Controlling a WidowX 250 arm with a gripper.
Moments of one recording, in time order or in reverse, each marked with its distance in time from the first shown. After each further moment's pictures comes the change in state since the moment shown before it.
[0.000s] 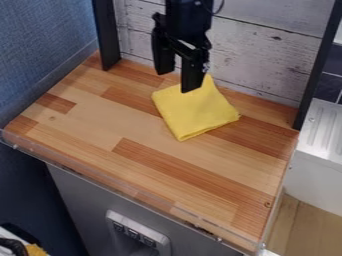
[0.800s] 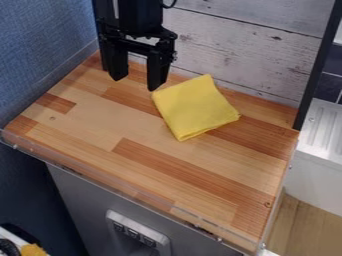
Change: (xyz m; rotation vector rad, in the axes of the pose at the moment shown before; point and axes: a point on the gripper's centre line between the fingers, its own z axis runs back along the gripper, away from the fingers) arm -0.053 0.022 0.008 -0.045 0.076 0.477
